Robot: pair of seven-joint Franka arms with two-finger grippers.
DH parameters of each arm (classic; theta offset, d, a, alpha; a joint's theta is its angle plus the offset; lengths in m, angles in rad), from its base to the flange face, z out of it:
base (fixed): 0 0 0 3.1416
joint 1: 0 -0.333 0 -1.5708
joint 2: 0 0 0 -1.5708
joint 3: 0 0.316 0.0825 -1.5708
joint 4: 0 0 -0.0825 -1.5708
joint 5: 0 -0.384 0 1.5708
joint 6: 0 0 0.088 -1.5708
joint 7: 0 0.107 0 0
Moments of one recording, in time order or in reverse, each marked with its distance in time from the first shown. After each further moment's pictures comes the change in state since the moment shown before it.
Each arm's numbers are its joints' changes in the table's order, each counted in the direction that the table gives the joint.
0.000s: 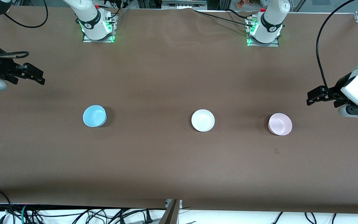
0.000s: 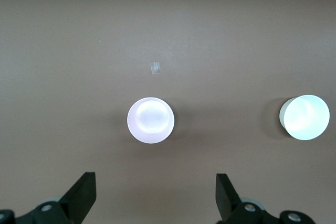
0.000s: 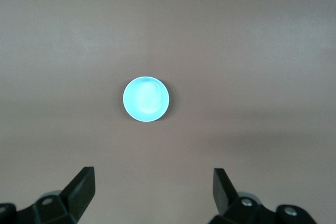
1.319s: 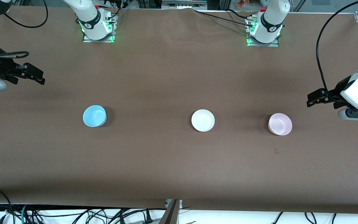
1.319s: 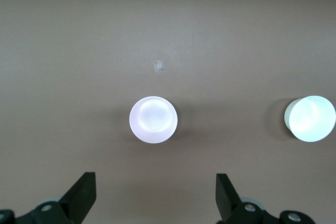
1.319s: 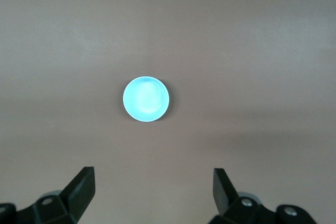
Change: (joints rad) left arm -0.015 -0.021 0.002 0.002 0.000 -0.011 0.000; right arm 0.000 0.000 0.000 0.000 0.000 0.000 0.000
